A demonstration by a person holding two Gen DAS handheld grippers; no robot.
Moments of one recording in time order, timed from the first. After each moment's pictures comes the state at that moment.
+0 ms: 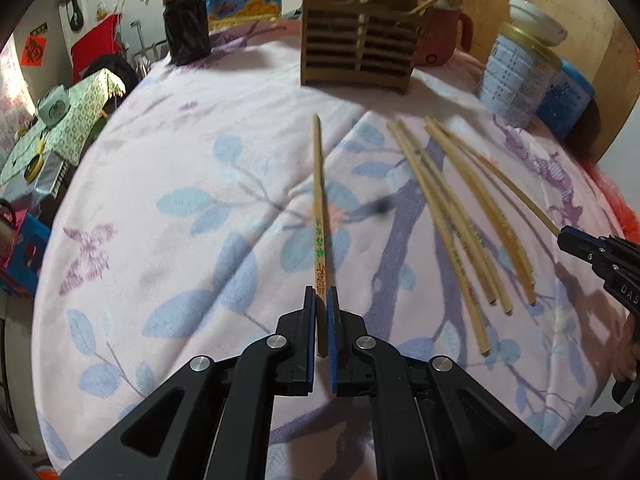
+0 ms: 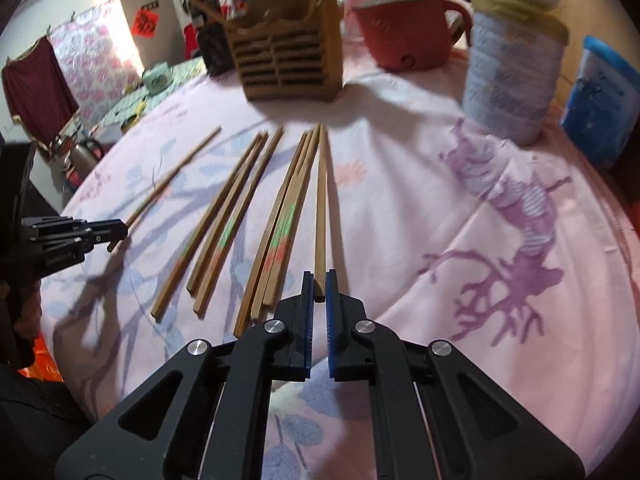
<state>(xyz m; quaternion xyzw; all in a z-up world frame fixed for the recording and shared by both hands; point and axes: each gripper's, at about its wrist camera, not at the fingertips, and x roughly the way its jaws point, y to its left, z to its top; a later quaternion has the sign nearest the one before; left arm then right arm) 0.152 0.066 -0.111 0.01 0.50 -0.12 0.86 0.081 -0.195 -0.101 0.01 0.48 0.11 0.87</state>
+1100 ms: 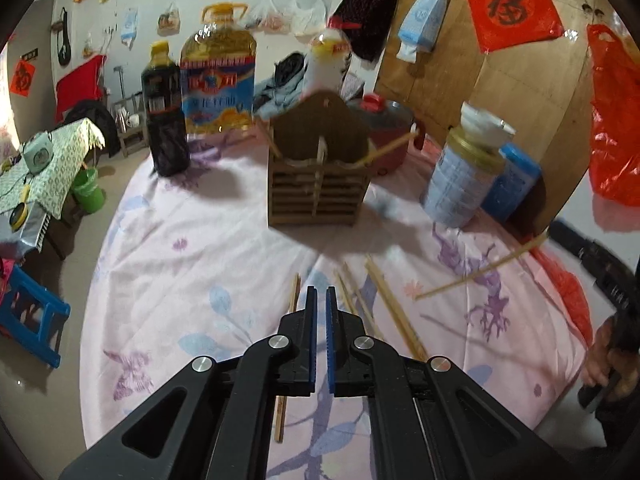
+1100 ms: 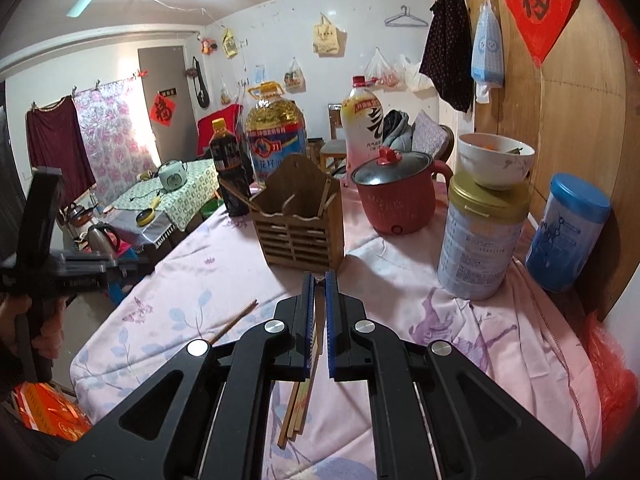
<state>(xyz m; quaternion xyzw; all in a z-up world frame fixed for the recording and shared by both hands) 0.182 0.066 0.020 -0.02 0.42 -0.18 0.89 0.095 -0.204 0.042 0.03 0.31 0.12 0.94</state>
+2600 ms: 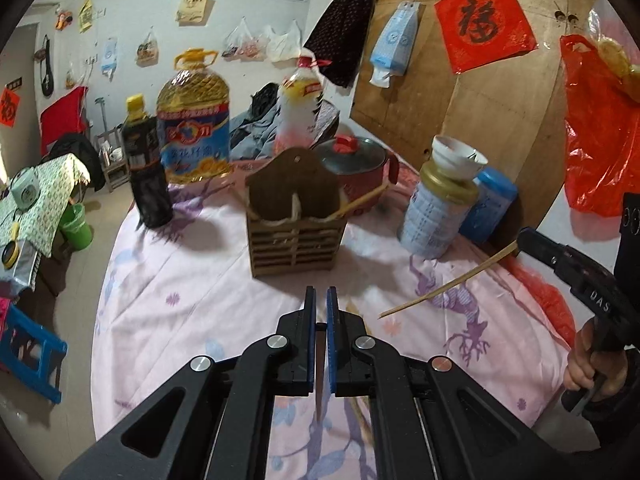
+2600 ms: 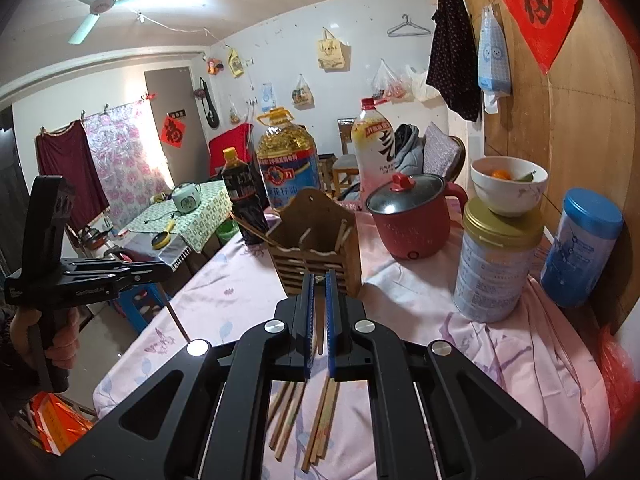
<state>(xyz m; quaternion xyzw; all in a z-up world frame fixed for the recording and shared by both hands) 0.198 0.052 0.081 0.00 0.37 -0.22 0.90 0.114 -0.201 0.076 0.07 0.29 0.14 0.94</state>
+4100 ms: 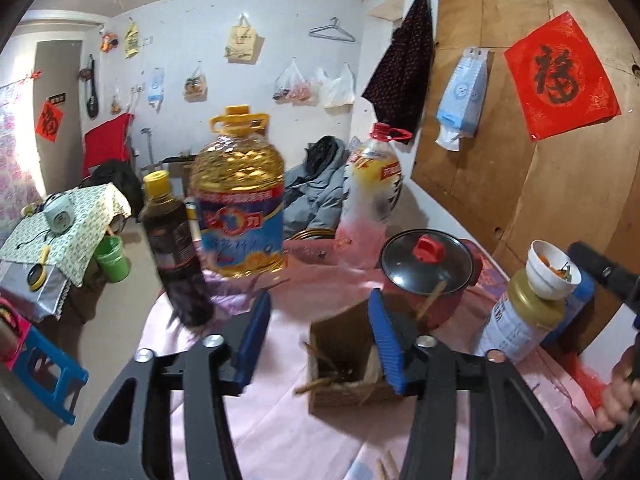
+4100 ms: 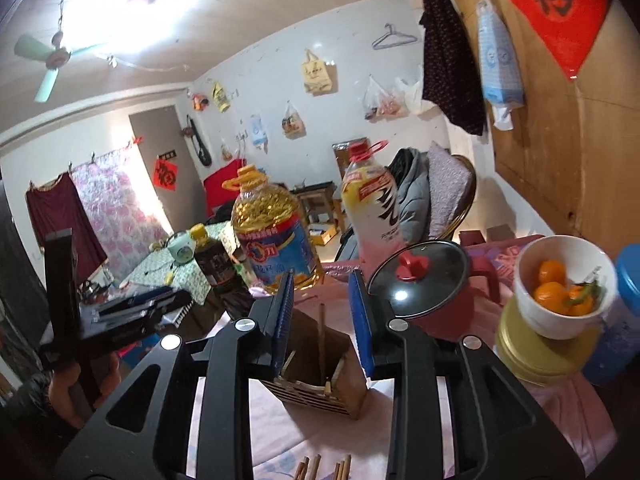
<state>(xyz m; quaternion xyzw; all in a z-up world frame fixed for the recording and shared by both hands) 0.355 0.058 0.108 -0.02 0.30 -0.11 0.95 0.270 -0.217 0.110 0.14 0.25 0.13 0.95</state>
